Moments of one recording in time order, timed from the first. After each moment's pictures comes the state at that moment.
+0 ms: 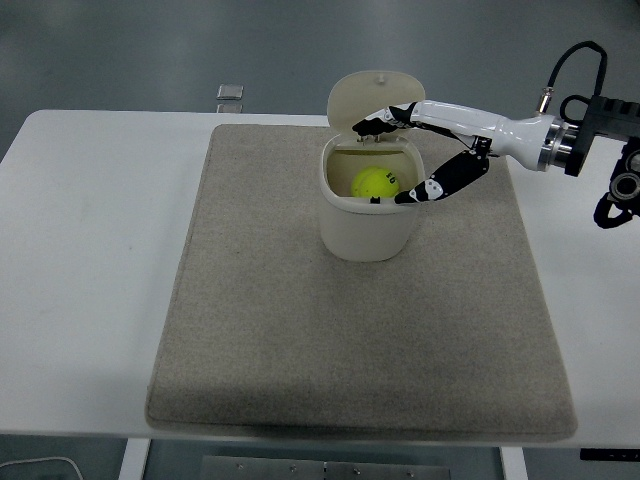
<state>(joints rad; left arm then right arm) 0.03 0.00 -0.13 -0.11 0.09 -0.10 -0.02 1.03 -0.53 0.52 1.19 -1.25 0.37 0.35</state>
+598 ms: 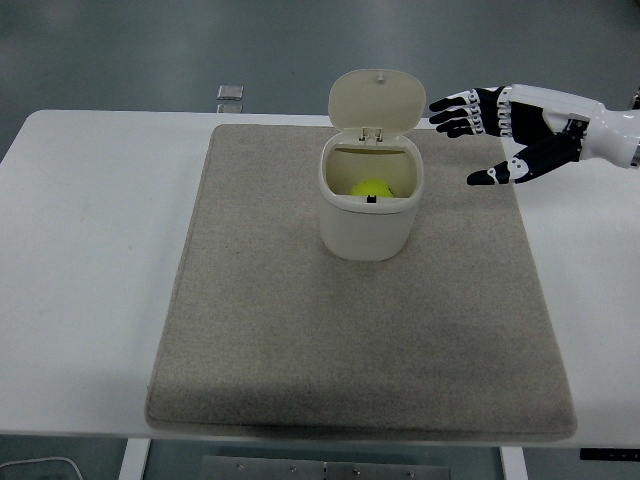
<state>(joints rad) 0.03 0.00 -0.13 -0.11 0.09 -0.10 -0.02 0.99 -0.71 0.52 1.11 -0.76 0.61 0.29</state>
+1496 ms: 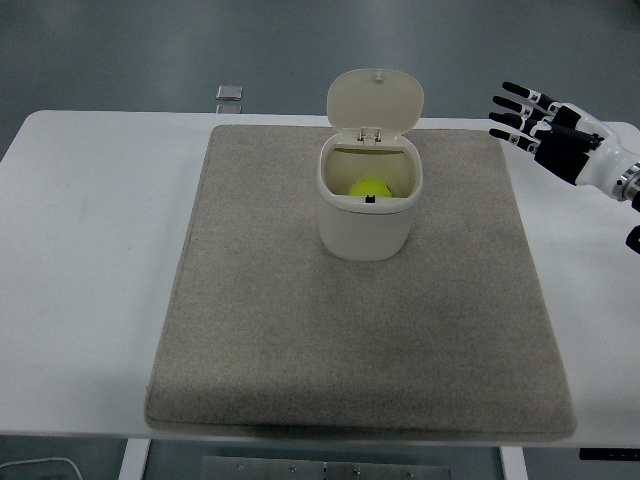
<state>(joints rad) 0.03 0.00 -0.13 -0.11 0.09 -0.10 -0.02 0.87 -0.51 0.54 0.79 -0.03 0.39 0.07</state>
